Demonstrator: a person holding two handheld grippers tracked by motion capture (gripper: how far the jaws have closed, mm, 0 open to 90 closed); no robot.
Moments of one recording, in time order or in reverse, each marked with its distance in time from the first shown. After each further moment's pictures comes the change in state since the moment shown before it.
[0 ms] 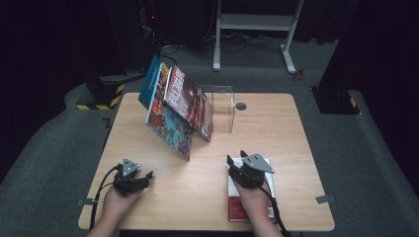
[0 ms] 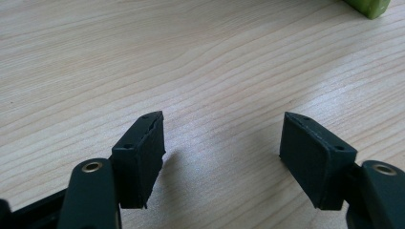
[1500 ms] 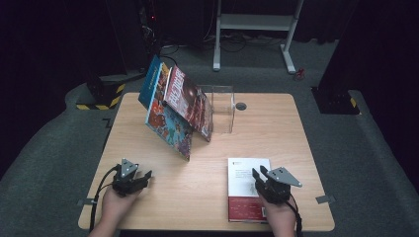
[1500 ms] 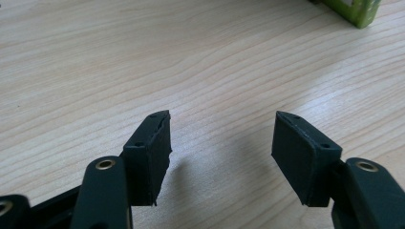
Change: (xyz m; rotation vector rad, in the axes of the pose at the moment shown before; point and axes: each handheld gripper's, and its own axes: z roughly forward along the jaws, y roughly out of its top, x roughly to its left) left arm -0.002 0.002 -0.008 -0.023 -0.010 -0.005; right arm -0.050 -0.028 -0.052 0.111 -0.028 -0.008
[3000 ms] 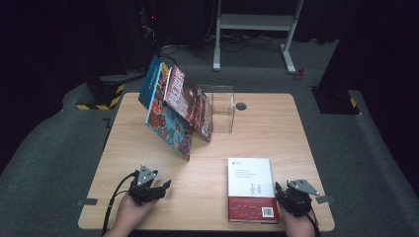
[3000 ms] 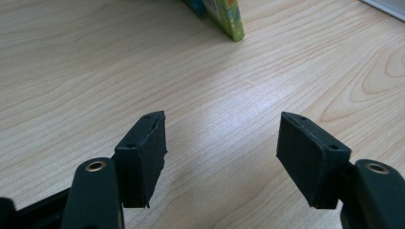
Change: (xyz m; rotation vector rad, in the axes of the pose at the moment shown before) left arm -0.055 0.007 -0.001 -0.017 -0.157 0.054; right arm -0.050 -0.051 -0.011 0.180 -0.198 0.072
